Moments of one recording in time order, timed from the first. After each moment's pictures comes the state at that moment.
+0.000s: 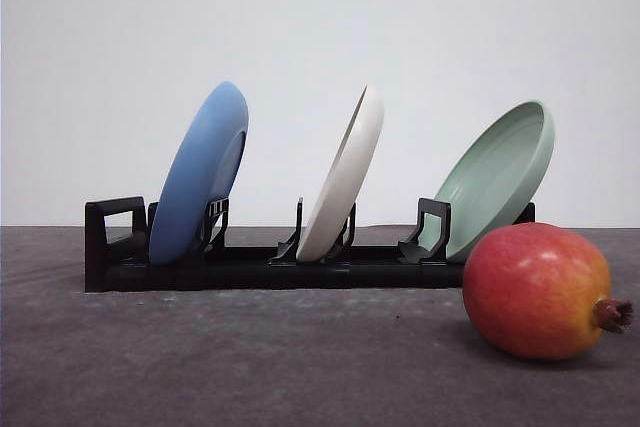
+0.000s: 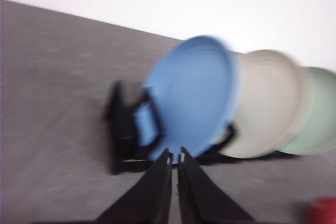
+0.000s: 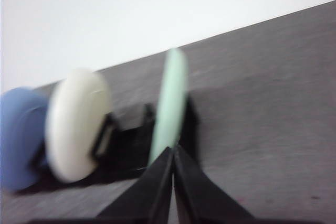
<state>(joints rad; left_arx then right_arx) -0.10 0.36 0.50 -0.37 0.31 -0.27 0.01 0.29 0.53 -0.45 -0.28 0.37</state>
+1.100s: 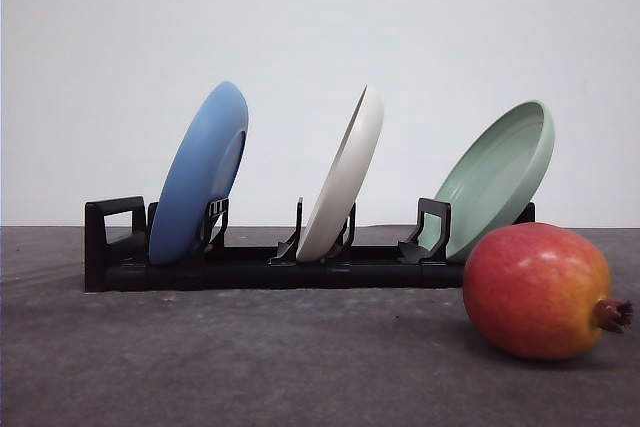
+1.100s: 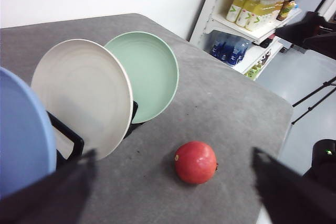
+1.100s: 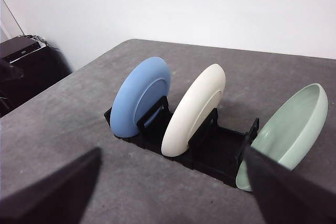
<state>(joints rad) -0.16 0.76 0.83 -0.41 0.87 -0.01 0.01 0.55 0.85 -0.57 -0.71 0.08</state>
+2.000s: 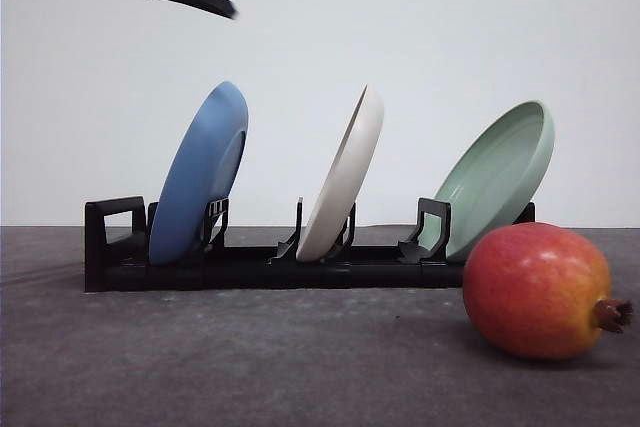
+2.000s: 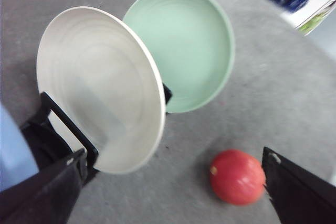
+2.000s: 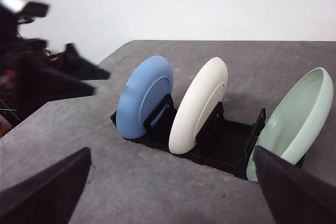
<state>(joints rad) -0.57 1.36 1.29 -0.52 0.33 -0.11 0.01 0.55 0.85 -0.58 -0.71 0.17</state>
